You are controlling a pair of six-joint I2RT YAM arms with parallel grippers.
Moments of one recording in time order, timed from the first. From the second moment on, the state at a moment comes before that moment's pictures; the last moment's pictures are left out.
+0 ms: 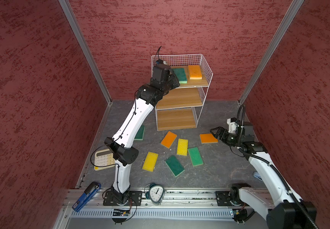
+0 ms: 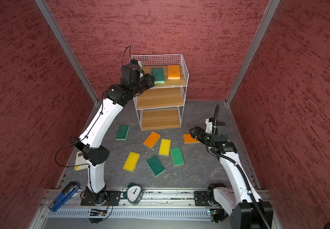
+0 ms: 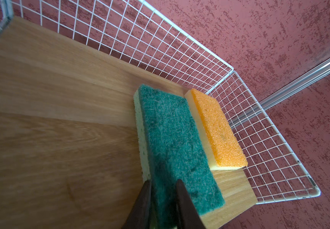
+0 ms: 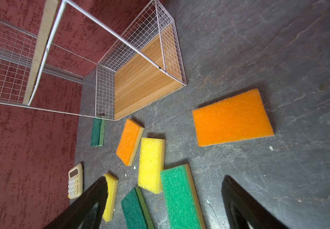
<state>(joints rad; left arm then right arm) -0.55 2.01 2.50 -0.80 -0.12 -0.69 0.03 1.01 0.79 -0.47 -0.45 0.57</state>
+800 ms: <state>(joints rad) -0.54 2.02 2.46 -0.70 -0.17 -0.74 0.03 1.00 0.78 -0.47 -0.45 0.57</state>
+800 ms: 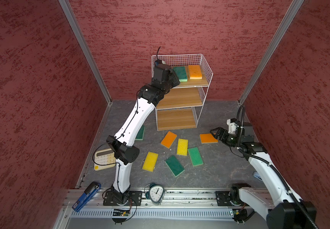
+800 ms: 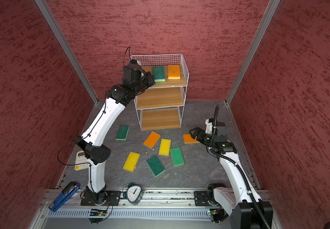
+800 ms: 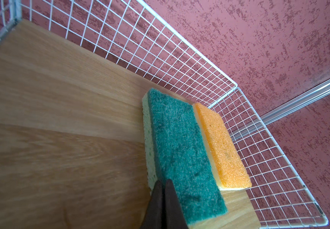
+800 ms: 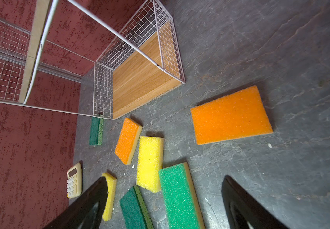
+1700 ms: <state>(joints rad) -0.53 2.00 2.41 -0.63 -0.17 -0.77 0.03 0.99 0.78 -0.47 -0.45 0.57</state>
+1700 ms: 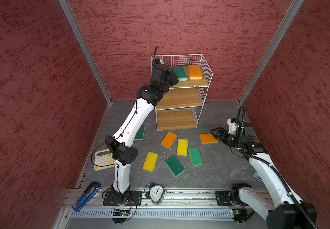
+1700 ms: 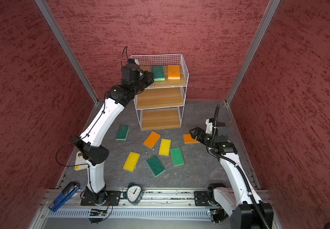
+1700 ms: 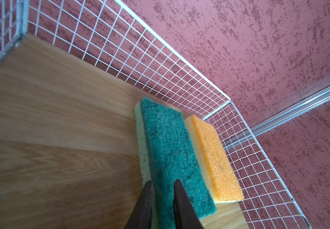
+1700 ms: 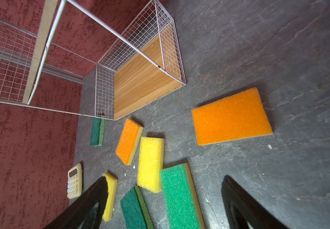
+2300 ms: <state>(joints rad) -0.53 1.94 2.36 -0.65 -0.16 -0.75 0.03 0.99 0.78 -0.47 -0.45 0.57</state>
